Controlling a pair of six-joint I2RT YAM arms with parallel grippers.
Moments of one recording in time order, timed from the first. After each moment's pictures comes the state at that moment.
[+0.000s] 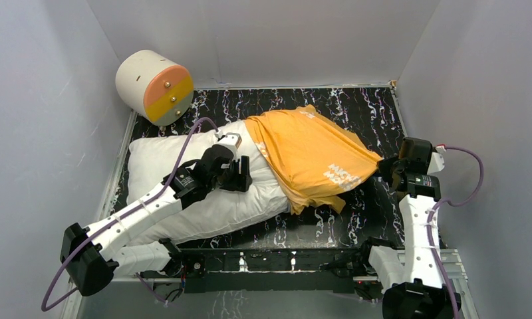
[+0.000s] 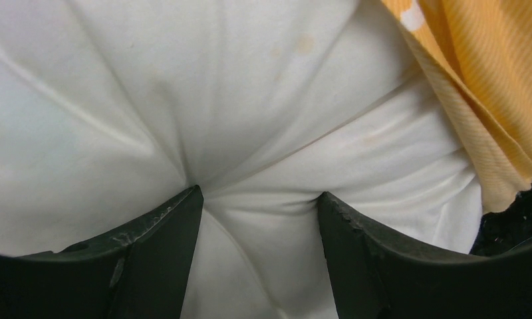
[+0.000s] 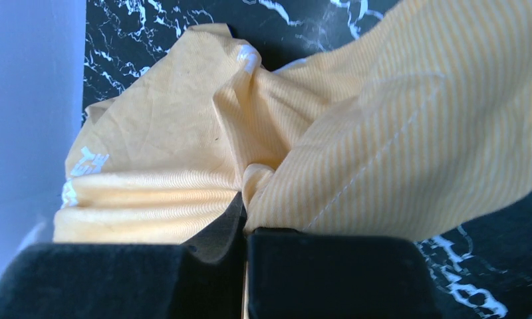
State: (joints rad) left arm -0.79 1.13 0.92 -0.55 -0.16 -0.46; right arm -0.17 0.86 0.85 -0.77 0.09 1.05
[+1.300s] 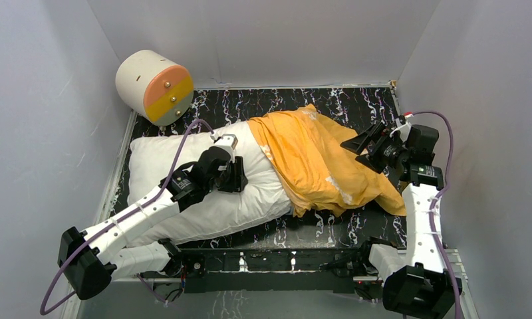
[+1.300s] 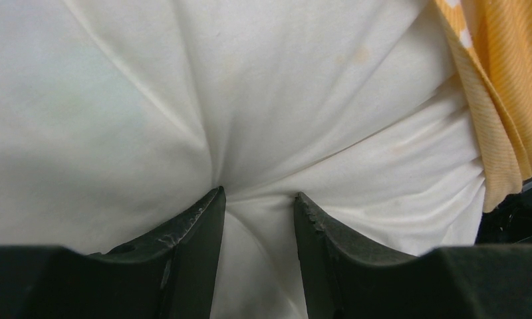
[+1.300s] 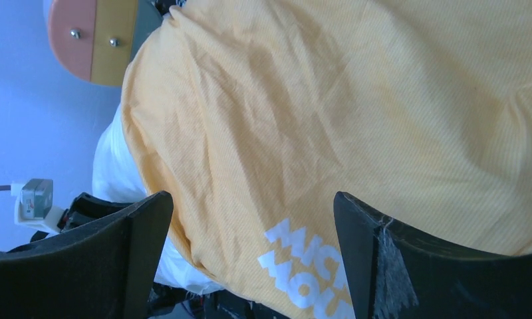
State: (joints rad) left arm -0.78 1.09 0.87 -0.53 -0.16 -0.52; right arm -0.20 0.97 0.94 -0.65 -0.72 0.55
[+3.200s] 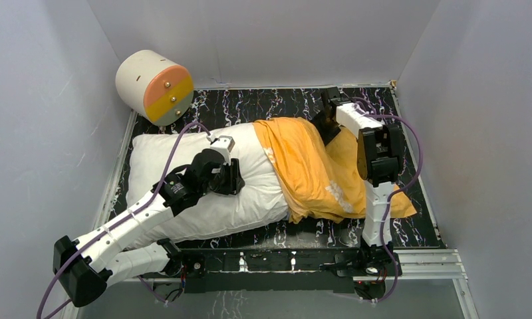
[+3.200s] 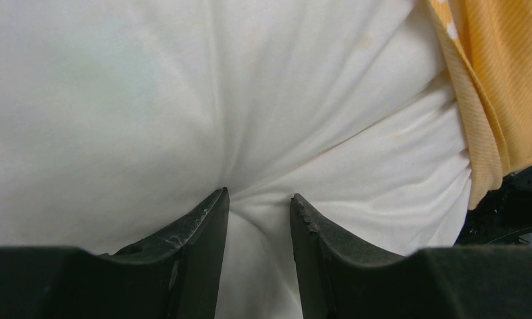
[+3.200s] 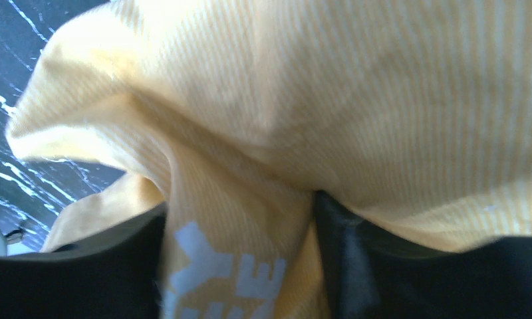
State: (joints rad) left arm -0.77 1.01 0.85 -0.54 -0.12 -0.49; right arm 0.24 2.19 1.74 -0.77 -0.15 0.99
